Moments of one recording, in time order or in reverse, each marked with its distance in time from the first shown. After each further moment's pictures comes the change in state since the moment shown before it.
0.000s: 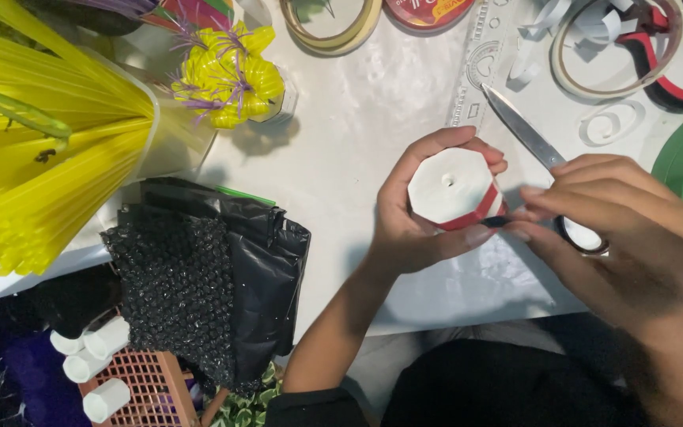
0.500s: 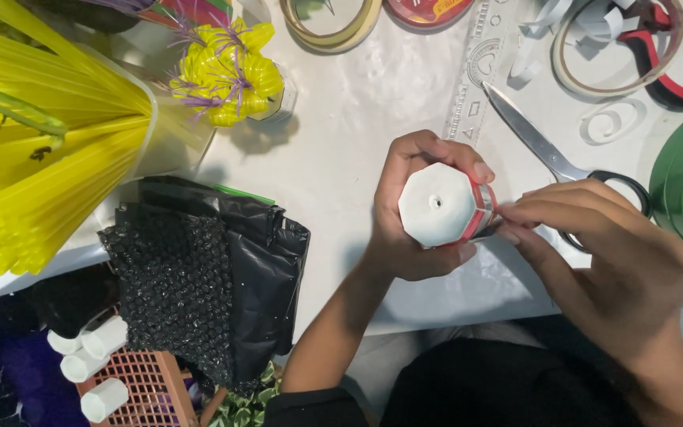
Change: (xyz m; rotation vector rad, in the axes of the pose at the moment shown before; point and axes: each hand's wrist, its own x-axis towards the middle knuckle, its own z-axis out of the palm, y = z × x) left_hand 0.004 -0.012 -0.009 -0.139 -0.126 0.163; right_hand 0.003 -0.027 0.010 0.029 0.001 0.157
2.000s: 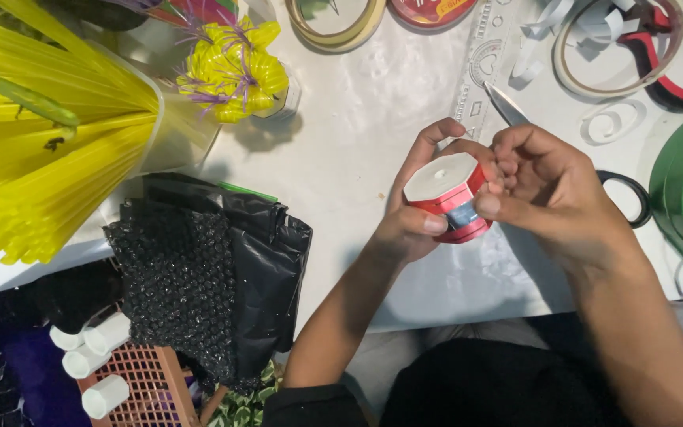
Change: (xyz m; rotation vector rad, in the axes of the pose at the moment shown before) left_hand -0.004 -0.023 -0.016 -0.426 -0.004 -0.201; right_hand 0.007 0.068 0.035 0.989 -0.102 0.564
